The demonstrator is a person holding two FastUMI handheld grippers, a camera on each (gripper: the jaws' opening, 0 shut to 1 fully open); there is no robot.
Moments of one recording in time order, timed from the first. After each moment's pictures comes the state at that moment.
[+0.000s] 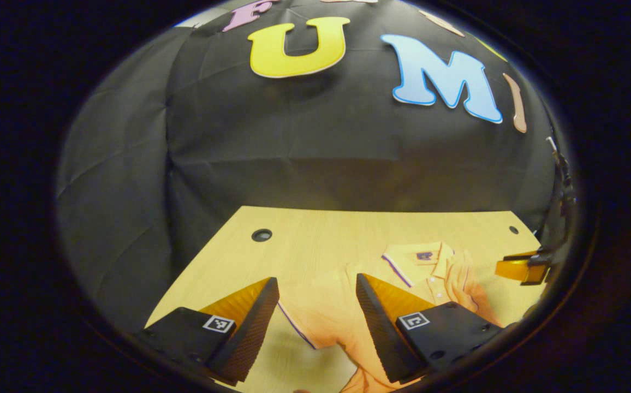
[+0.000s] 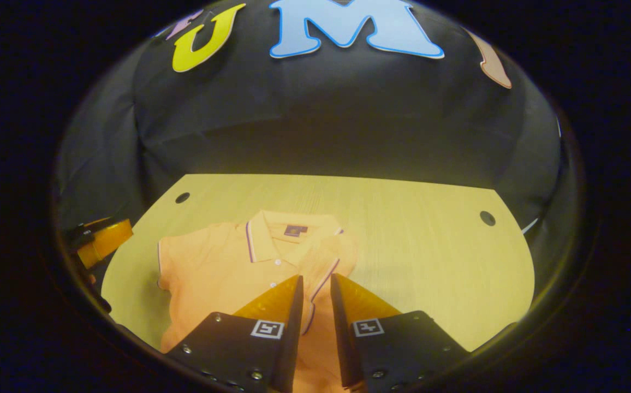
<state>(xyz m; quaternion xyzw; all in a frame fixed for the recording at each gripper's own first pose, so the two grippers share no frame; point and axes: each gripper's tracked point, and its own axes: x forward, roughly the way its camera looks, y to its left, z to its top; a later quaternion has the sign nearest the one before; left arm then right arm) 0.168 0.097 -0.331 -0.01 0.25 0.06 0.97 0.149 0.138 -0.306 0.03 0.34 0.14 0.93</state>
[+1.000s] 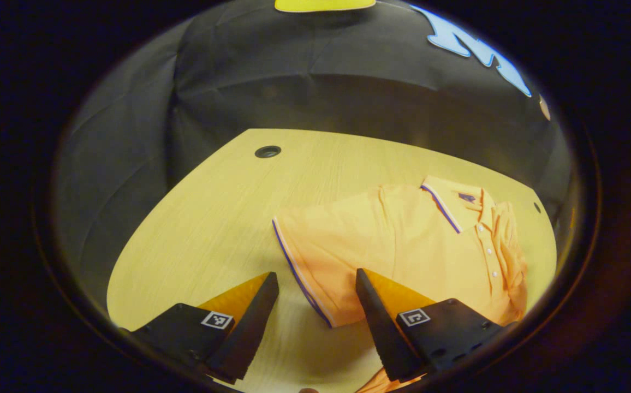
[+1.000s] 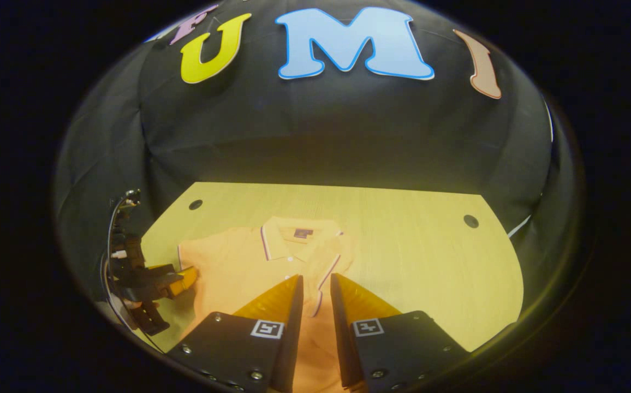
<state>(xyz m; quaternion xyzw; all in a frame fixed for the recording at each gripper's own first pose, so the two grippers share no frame) 0.149 0.124 -0.472 -0.05 0.38 0.09 0.92 0.108 0.135 -0.262 0.03 0.33 0.13 0.93</state>
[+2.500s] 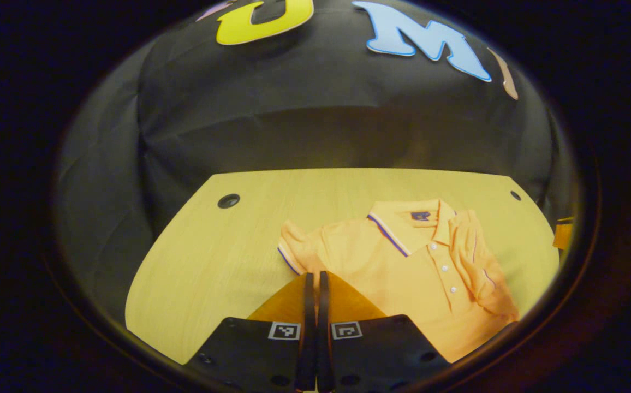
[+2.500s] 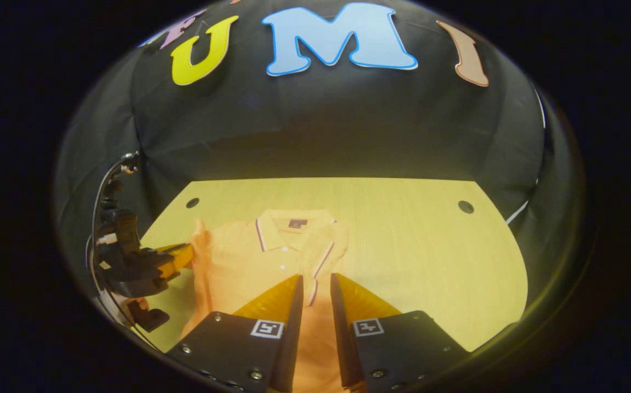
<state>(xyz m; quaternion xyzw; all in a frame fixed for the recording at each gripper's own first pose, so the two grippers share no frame) 0.188 0.042 -0.402 0.03 0.31 0.01 0.95 0.089 0.123 -0.276 0.05 0.34 0.11 0.93</state>
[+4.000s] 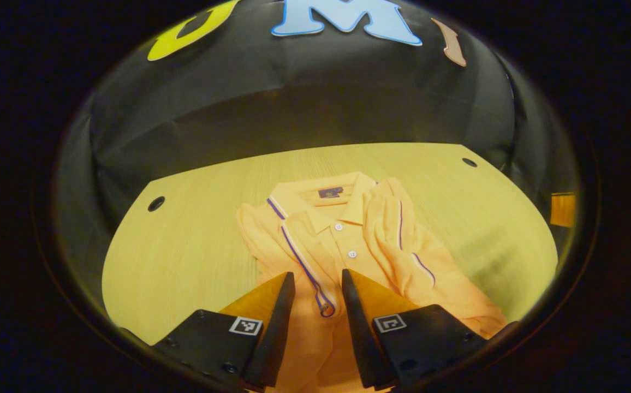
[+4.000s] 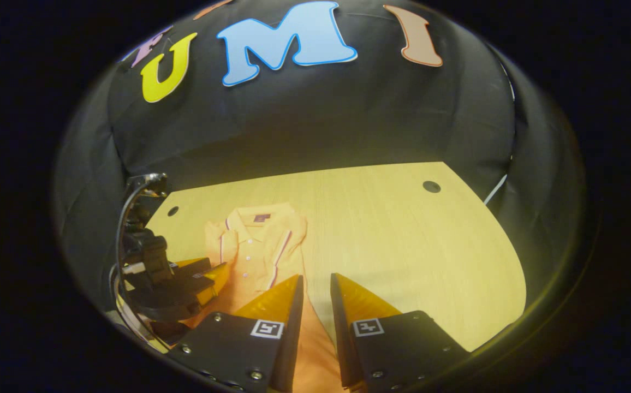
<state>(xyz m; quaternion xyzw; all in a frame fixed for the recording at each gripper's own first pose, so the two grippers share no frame) 0.170 -0.085 -0.444 0.04 0.34 -0.09 0.93 0.065 0.053 -0.289 0.09 0.34 0.07 0.93</state>
